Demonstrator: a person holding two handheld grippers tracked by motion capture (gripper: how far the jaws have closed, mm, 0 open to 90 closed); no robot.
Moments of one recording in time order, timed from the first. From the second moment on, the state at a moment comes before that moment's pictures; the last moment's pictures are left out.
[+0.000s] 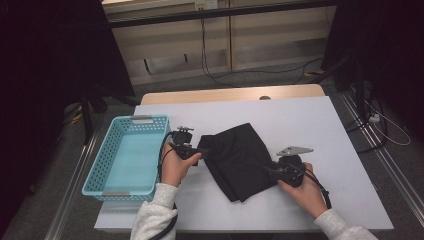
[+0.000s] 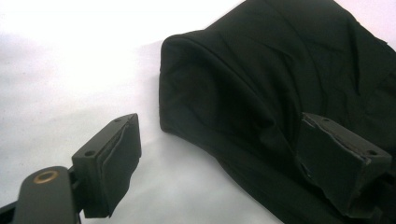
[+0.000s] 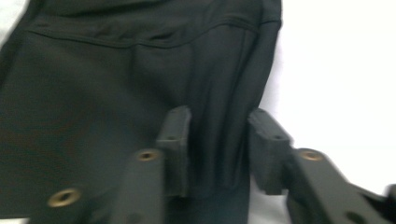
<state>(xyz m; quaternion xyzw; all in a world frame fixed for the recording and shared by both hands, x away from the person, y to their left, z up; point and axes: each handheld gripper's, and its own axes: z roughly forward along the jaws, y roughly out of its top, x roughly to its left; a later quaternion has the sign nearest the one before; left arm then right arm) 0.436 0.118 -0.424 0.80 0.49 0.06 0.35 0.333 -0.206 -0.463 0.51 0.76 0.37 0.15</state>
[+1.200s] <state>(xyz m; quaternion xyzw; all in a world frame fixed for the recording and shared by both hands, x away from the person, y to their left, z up) 0.480 0.092 -0.446 0.81 0.50 0.08 0.30 0.324 -0.199 -0.458 0.48 0.77 0.40 0.12</state>
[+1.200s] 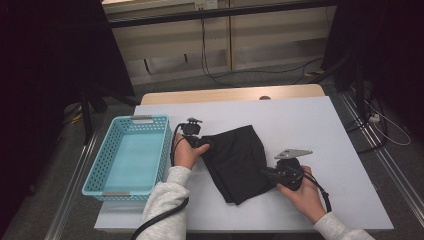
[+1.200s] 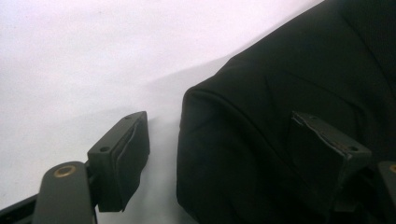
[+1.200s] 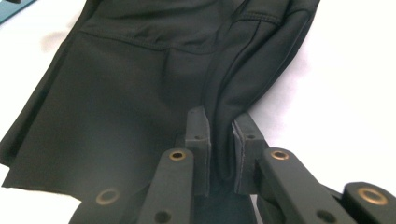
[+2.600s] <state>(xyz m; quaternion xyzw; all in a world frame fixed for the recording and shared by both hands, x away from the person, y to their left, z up) 0.498 0.087 -0.395 0.79 0.56 -0.02 0.23 0.320 -0.199 -0.448 0.48 0.77 0.40 0.13</state>
